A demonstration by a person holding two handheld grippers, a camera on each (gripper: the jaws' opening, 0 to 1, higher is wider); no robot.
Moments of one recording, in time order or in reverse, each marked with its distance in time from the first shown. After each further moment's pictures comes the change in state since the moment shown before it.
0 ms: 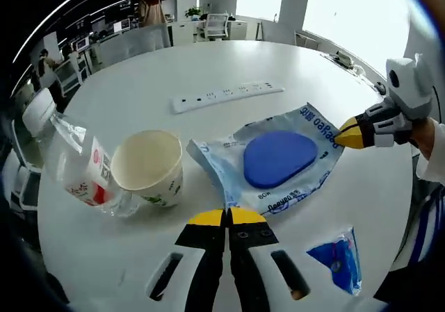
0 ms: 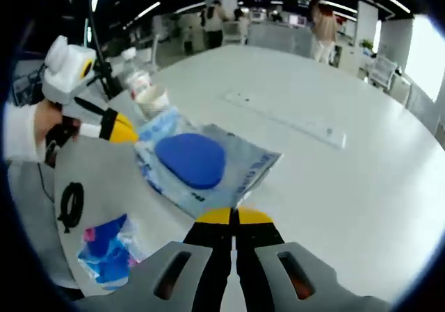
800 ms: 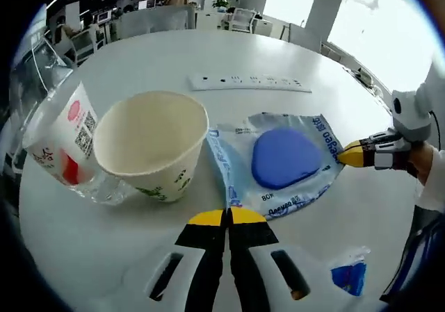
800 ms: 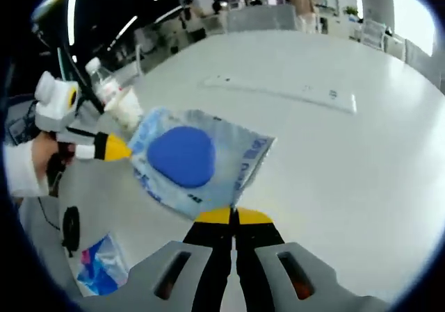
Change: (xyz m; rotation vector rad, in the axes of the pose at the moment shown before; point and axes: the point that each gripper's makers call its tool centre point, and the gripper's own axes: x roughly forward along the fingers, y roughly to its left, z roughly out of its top) left arm 0.032 0.017 -0.013 -0.167 0.001 0.034; right arm 0.043 -0.018 -0.015 0.173 0.008 0.046
